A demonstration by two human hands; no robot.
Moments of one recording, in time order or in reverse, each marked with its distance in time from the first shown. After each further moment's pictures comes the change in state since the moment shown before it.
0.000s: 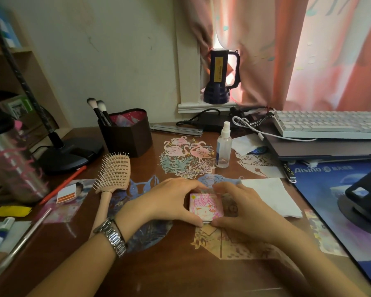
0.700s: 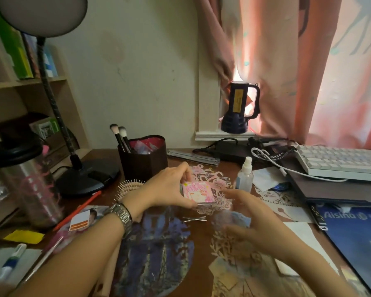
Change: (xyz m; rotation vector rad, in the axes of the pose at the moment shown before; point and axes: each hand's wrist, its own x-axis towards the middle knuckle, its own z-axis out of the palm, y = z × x) left_hand 0.027 -0.061 -0.065 -0.091 0.282 -0.138; right_hand 0.050 -0.007 -0.021 0.126 0.147 -0.112
